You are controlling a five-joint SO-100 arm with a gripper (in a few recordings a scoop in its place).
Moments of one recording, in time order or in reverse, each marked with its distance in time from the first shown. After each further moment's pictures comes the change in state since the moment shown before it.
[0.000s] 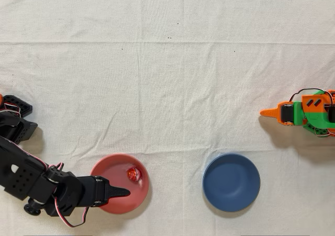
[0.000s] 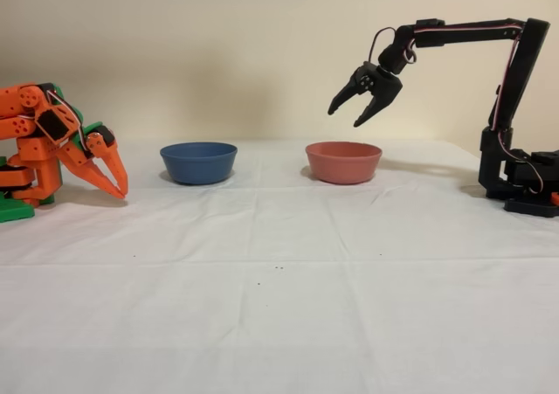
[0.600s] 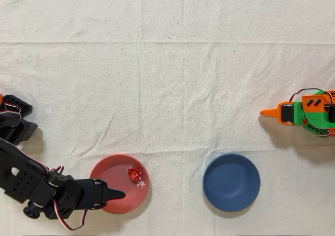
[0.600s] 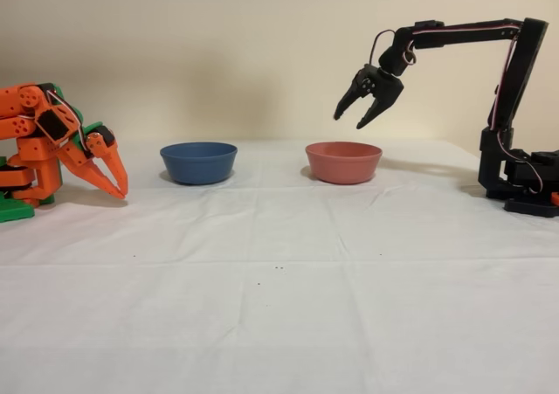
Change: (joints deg) arm 1.4 -1.1 -0.3 1.1 -2.0
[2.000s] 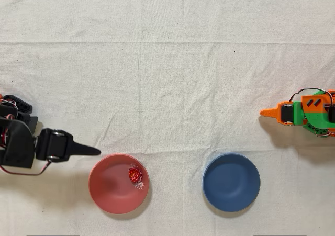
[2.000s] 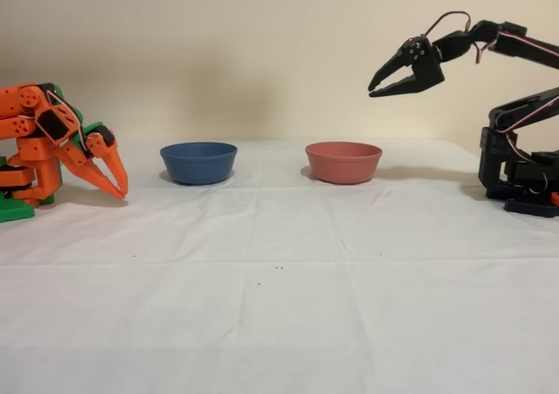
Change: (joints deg) arm -22.0 59.4 38.1 -12.7 29.2
